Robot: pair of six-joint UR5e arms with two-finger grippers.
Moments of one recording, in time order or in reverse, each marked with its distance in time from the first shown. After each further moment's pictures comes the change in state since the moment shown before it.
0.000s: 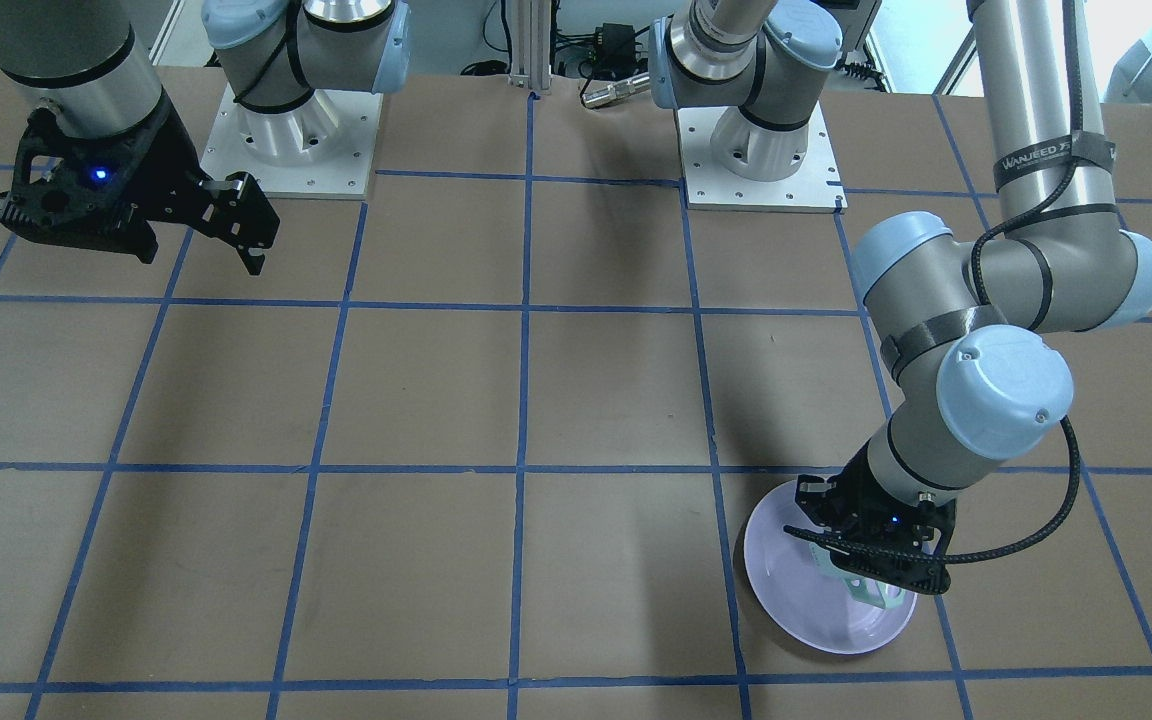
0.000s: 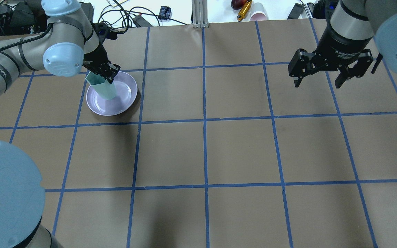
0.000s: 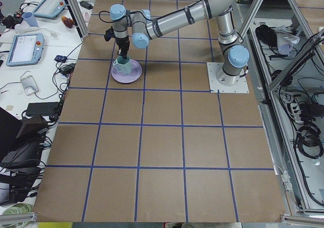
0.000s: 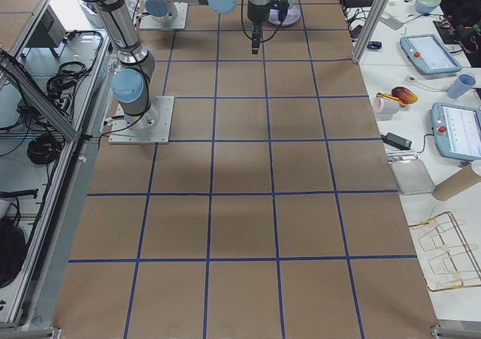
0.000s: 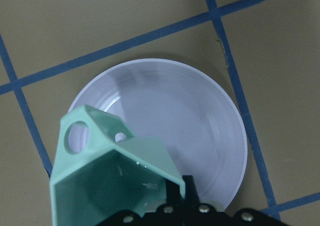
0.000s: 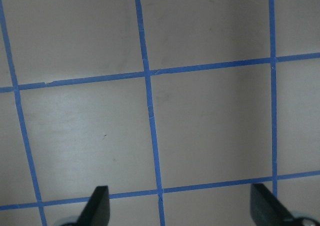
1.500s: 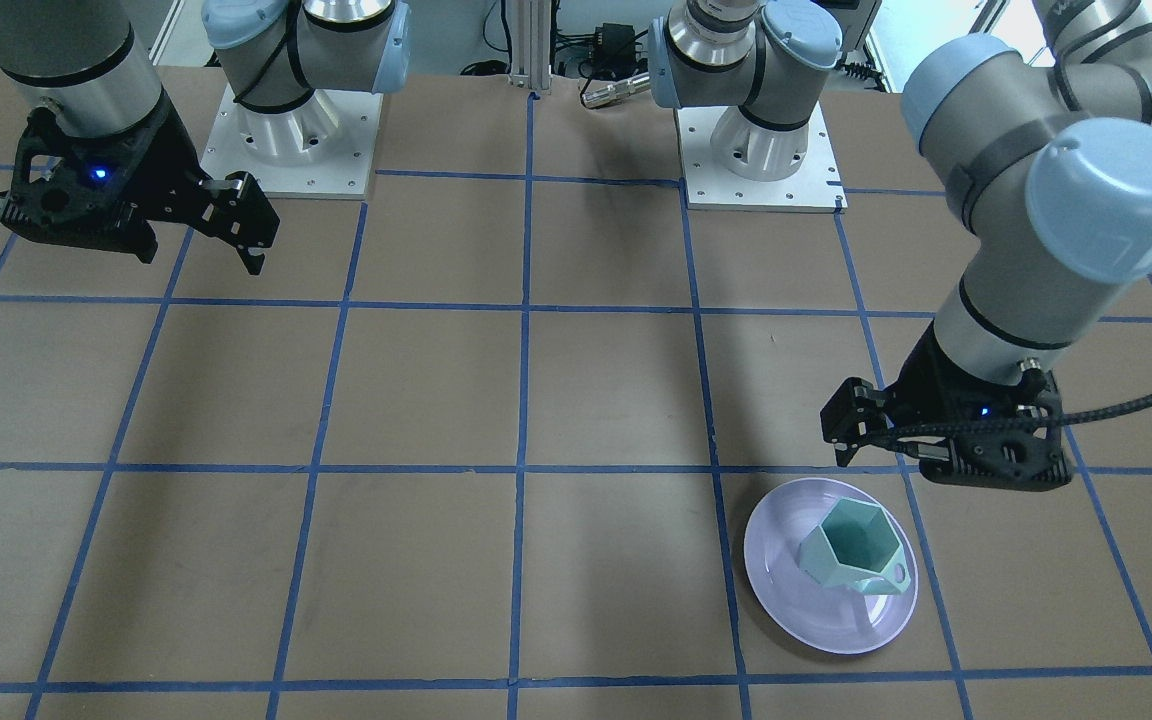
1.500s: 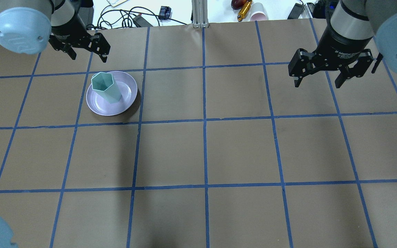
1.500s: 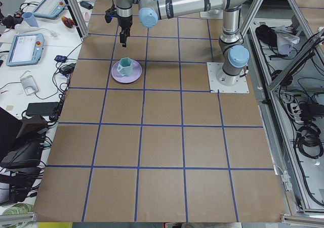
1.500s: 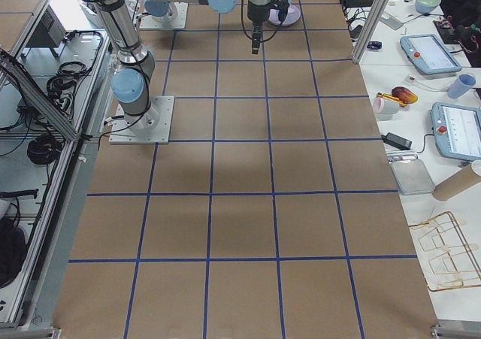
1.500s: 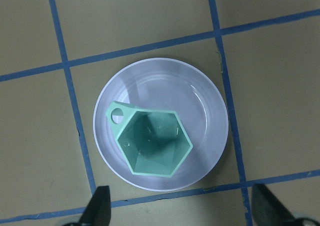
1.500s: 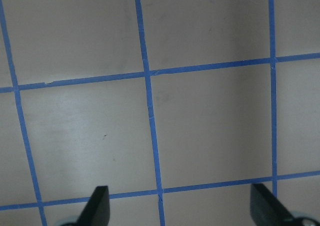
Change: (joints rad) left arm -0.007 0.197 0.090 -0.204 0.025 -0.233; right arm 0.000 -0.001 -0.001 0.000 0.000 0.000
